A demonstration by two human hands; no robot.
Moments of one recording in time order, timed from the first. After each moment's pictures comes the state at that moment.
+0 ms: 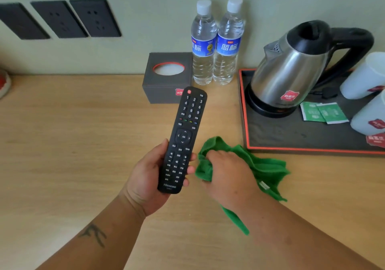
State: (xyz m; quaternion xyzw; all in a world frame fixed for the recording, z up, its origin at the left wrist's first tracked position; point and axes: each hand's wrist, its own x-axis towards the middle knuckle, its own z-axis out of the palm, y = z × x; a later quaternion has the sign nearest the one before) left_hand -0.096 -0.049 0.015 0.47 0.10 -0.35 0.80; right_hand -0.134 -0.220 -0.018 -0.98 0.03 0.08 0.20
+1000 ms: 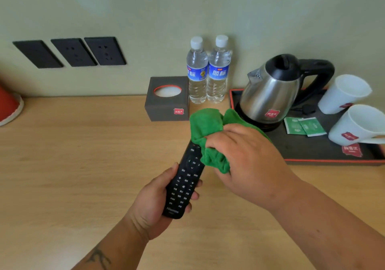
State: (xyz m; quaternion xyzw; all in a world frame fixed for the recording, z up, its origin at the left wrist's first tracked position) left_hand -0.125 -0.053 0.045 0.50 0.08 -0.38 0.77; right_hand -0.138 -0.257 0.105 -0.96 -0.17 -0.15 0.17
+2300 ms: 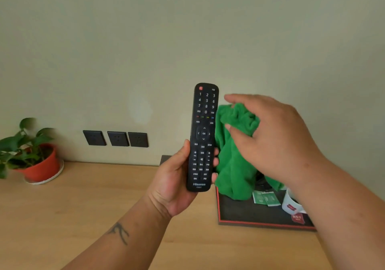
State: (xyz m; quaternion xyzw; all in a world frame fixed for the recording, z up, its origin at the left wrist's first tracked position) left_hand -0.126 -0.090 0.323 0.35 -0.14 -0.32 0.87; right_hand -0.184 -0.259 0.432 -0.93 -0.08 -0.31 0.20
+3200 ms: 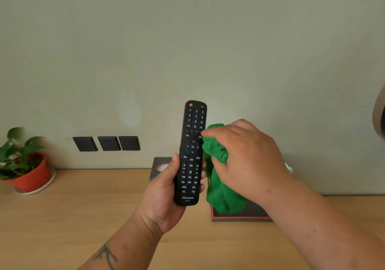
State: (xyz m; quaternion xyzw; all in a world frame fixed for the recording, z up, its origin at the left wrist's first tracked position) left_hand -0.159 -0.098 0.312 0.42 -0.11 -0.26 0.86; right_hand -0.202 -0.261 0.387 -0.93 -0.12 -0.35 0.07
